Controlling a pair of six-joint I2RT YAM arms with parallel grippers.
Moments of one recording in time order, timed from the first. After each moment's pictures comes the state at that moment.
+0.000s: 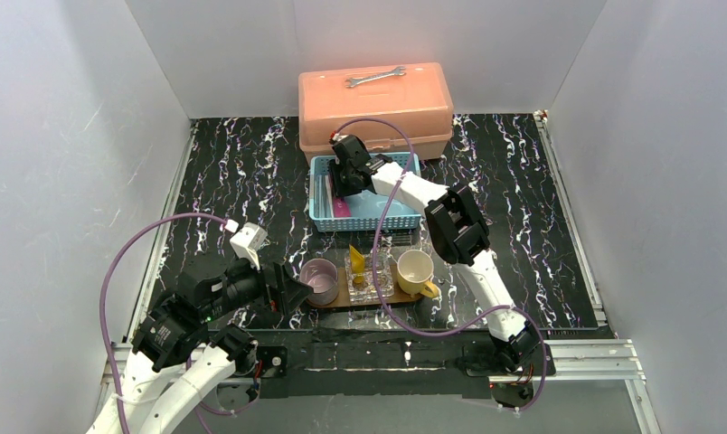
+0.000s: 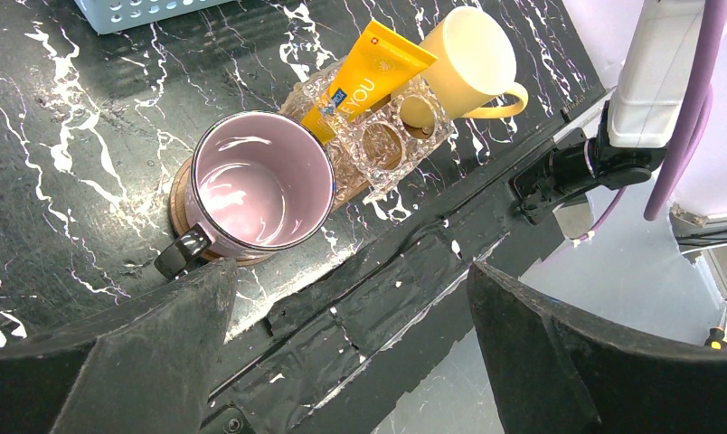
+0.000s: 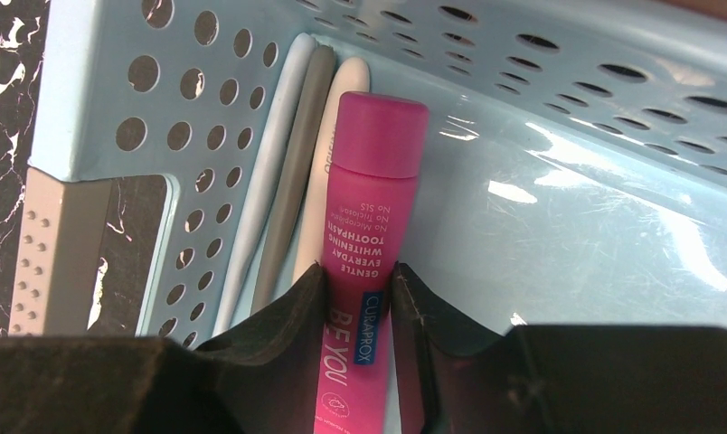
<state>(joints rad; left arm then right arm) -0.59 0.36 0.77 -0.87 0.24 -0.43 0.74 2.42 2.05 -0.45 -0.02 0.38</state>
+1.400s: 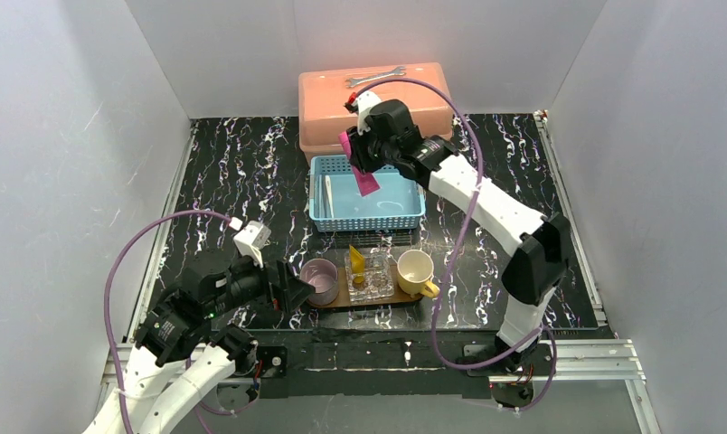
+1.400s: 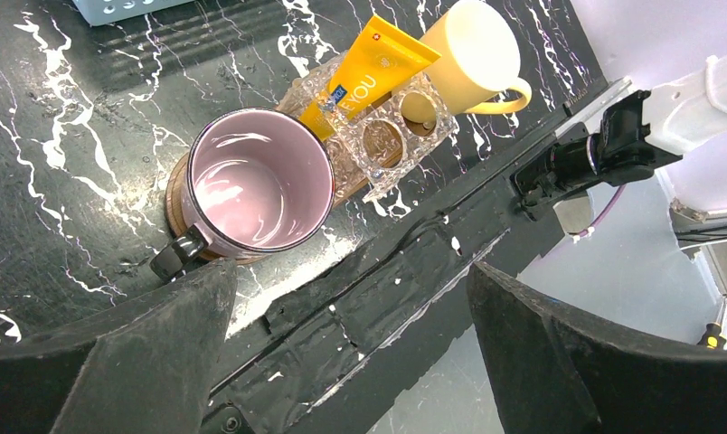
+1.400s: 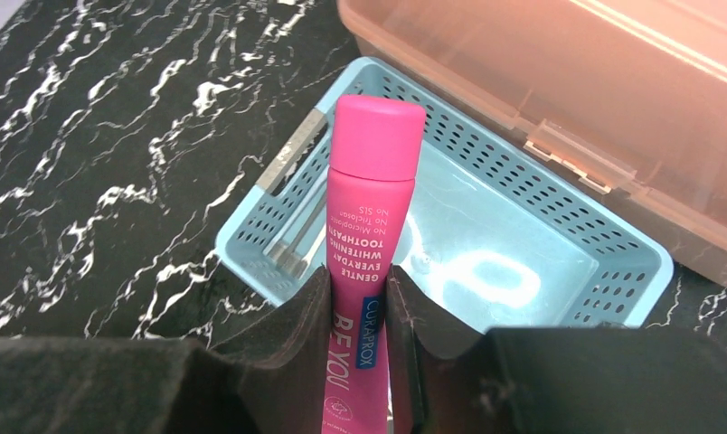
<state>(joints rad) -0.59 0.39 0.77 -0.86 0.25 -0.43 0.75 1.82 1.78 -0.49 -0.01 0.10</state>
